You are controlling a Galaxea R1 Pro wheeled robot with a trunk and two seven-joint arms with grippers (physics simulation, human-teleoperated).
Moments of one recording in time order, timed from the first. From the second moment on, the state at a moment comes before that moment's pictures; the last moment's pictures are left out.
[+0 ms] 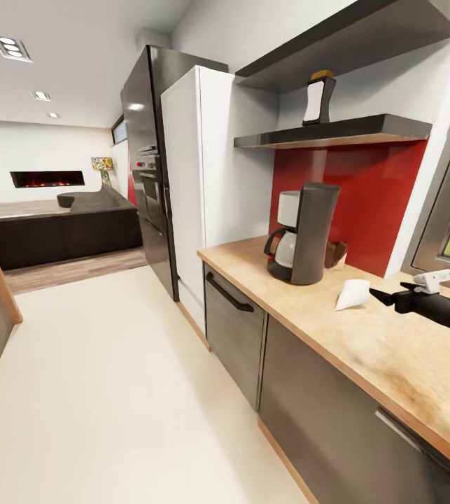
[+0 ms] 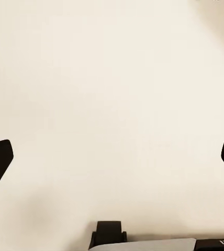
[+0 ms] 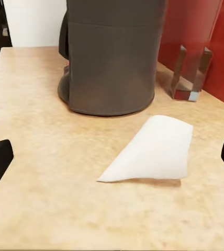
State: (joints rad) left arm 0.01 0.02 0.00 -0.49 0.00 -0.17 0.00; right arm -0.66 -0.46 -0.33 -1.29 0.00 0.54 0.73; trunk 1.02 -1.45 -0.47
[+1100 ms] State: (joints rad) left arm 0.01 0.02 0.00 -0.49 0.00 -0.17 0.00; right arm -0.66 -0.46 -0.33 -1.24 0.02 0.54 0.78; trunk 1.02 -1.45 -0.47
